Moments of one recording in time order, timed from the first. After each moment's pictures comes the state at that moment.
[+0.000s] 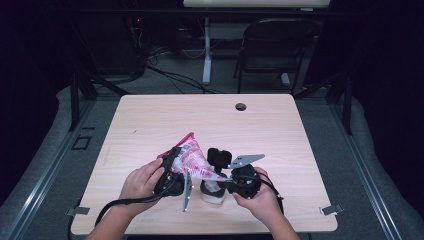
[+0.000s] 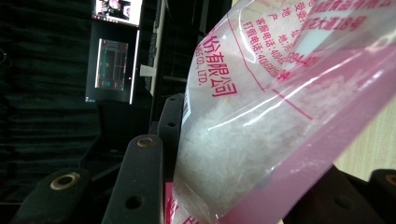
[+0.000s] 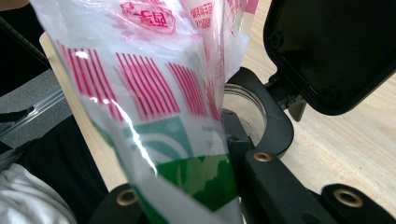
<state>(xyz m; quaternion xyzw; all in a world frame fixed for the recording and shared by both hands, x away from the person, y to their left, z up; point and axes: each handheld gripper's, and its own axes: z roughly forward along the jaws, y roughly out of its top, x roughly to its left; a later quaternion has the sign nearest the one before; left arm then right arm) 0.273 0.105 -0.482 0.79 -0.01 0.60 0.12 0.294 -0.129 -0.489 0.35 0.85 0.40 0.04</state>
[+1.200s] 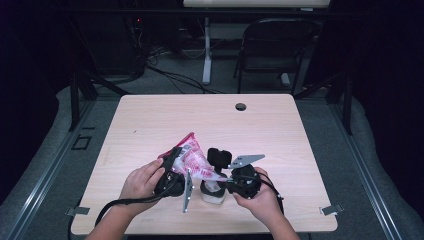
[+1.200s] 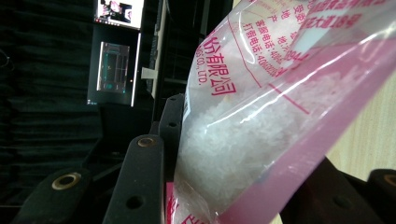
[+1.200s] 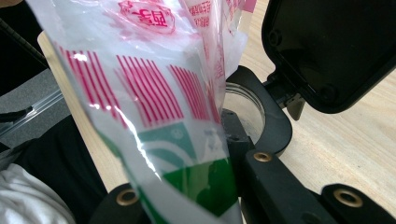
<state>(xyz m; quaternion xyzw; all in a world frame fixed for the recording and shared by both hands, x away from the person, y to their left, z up) 0.272 0.104 -0.480 0.79 -0.01 0.60 0.12 0.294 -0.129 -0.490 0.35 0.84 0.40 0.04</state>
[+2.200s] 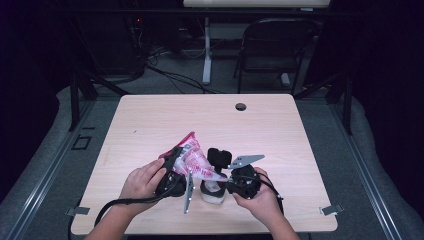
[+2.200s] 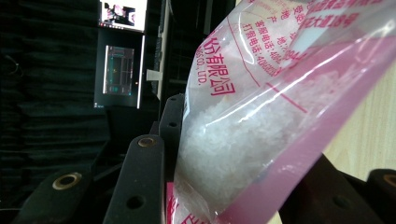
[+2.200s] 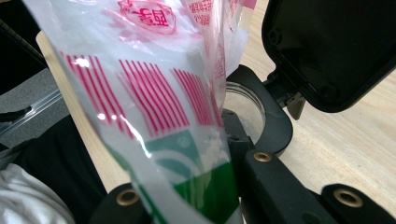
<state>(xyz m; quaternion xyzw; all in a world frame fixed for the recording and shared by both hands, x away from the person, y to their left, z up) 0.270 0.101 -0.479 0.78 -0.03 0.61 0.11 0.294 -0.129 -0.491 0.35 0.85 0.40 0.04</state>
